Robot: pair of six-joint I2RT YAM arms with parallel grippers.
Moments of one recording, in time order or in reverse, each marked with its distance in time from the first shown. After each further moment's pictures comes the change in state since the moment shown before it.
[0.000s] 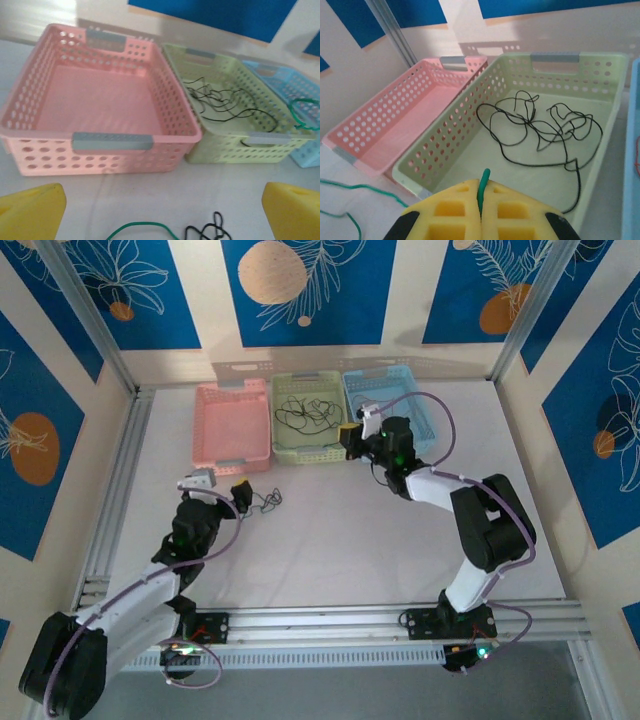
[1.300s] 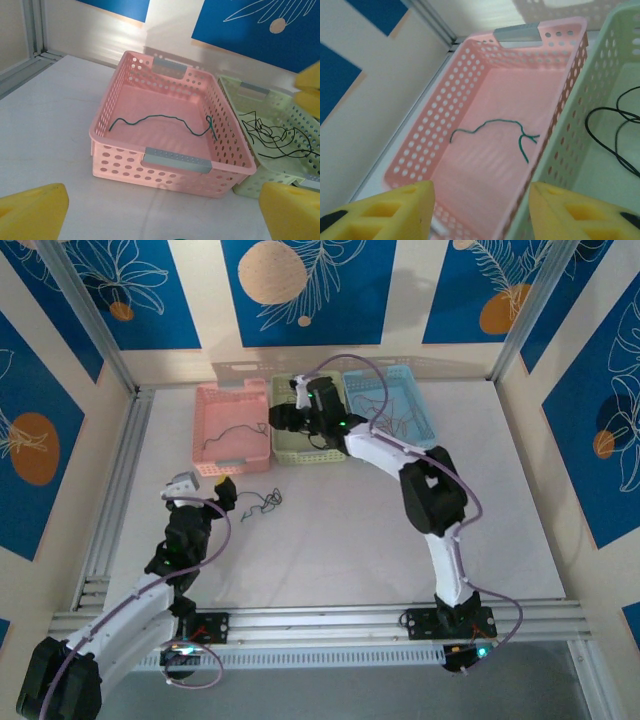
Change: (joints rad) left arm 0.002 -0.132 -0.026 -0.055 -0.173 -0.030; right arm 0.194 0.382 0.726 -0.527 -0.019 0.196
